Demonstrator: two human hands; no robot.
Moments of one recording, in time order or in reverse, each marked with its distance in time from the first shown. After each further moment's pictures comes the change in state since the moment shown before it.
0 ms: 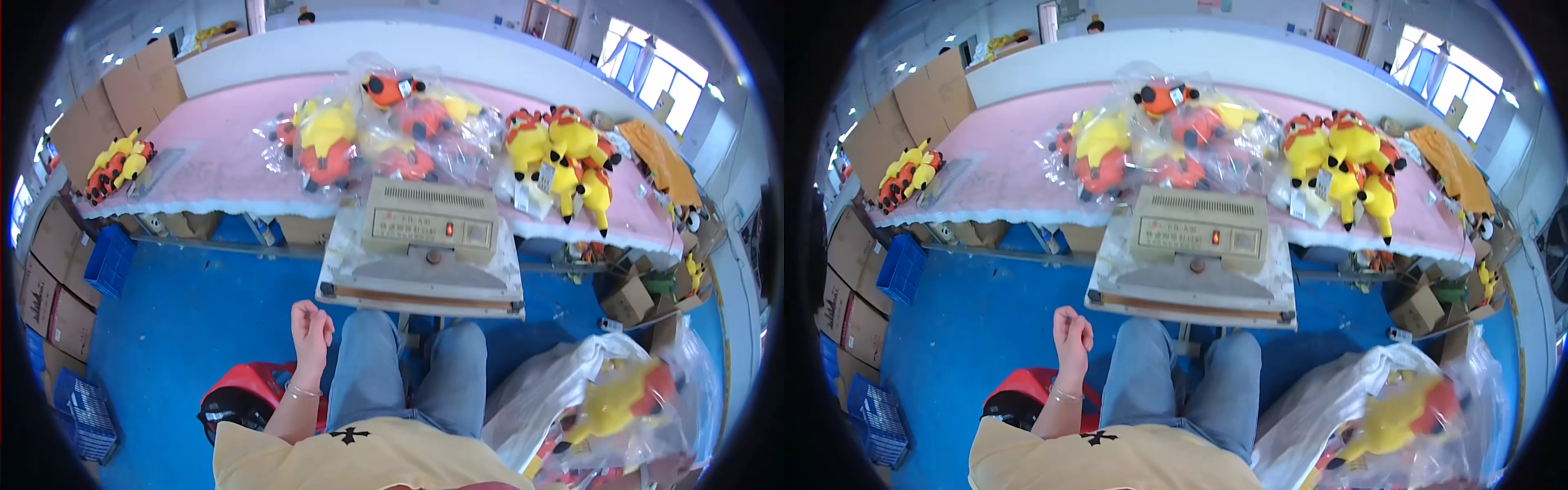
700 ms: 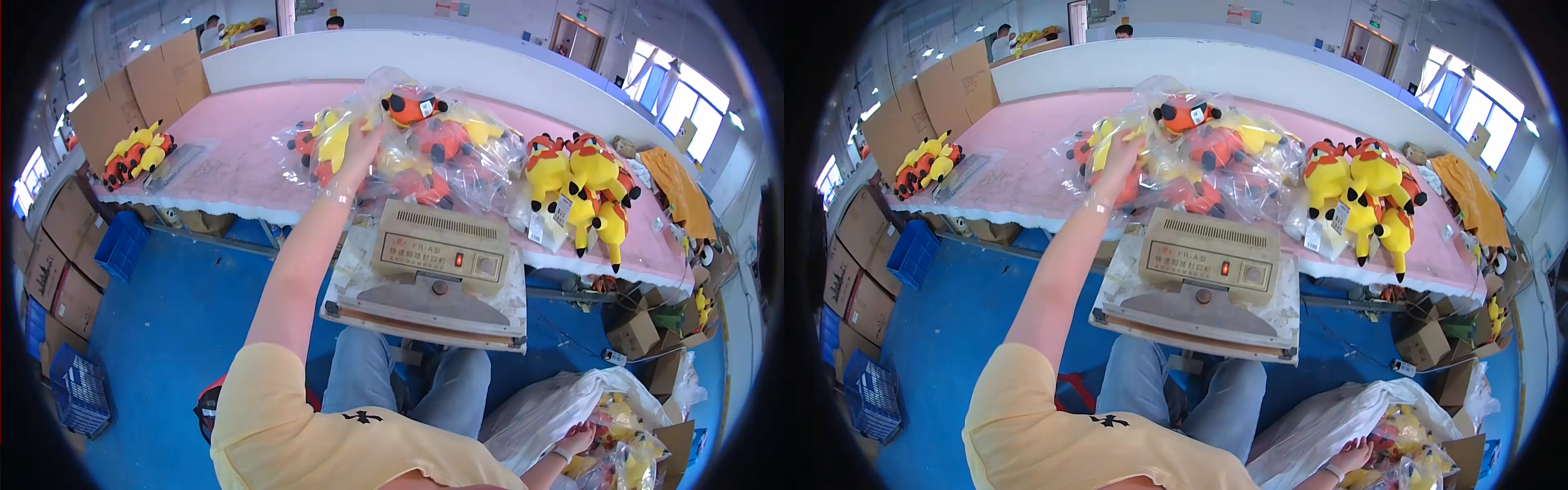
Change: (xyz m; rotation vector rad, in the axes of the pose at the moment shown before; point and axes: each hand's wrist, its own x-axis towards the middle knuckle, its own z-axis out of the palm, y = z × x) left_hand 0.307 0.062 0.161 0.297 -0.119 0.160; right_hand -0.180 -0.193 -0.135 1.252 -1.554 1.582
